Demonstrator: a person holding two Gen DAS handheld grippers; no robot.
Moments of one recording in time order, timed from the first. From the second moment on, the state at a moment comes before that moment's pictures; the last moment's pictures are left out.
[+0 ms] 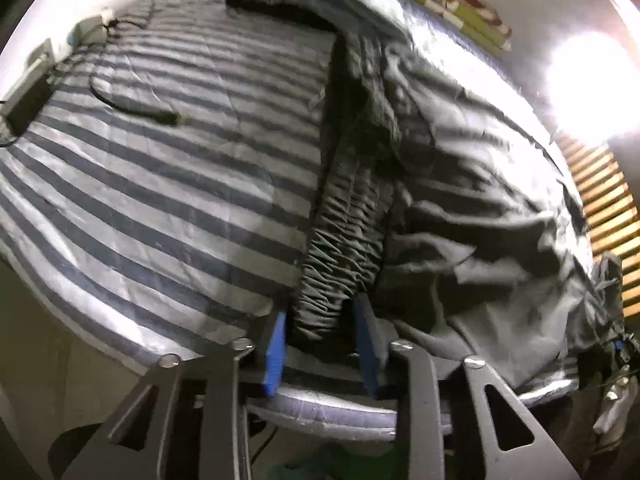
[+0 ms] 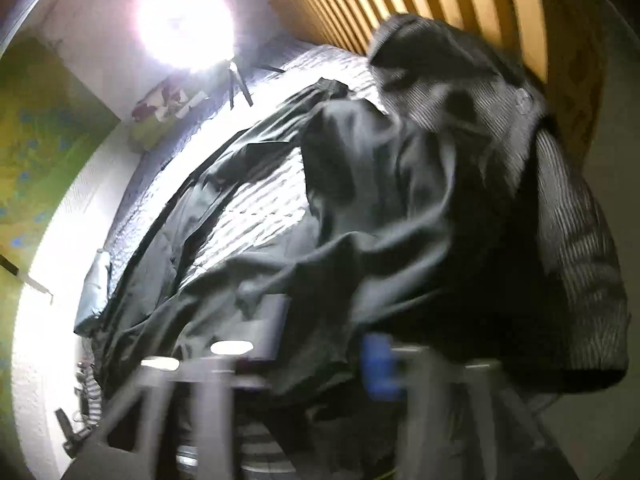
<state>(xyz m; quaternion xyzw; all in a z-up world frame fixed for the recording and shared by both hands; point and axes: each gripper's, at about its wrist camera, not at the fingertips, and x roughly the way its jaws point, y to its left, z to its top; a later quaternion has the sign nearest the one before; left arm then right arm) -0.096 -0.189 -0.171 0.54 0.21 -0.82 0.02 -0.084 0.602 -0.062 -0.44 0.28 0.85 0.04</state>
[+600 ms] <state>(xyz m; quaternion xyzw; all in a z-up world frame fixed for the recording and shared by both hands) -0.092 -0.209 -0.162 0.55 0.20 -0.81 0.04 -0.041 0.645 -0.088 -0.42 0.38 0.82 0.03</state>
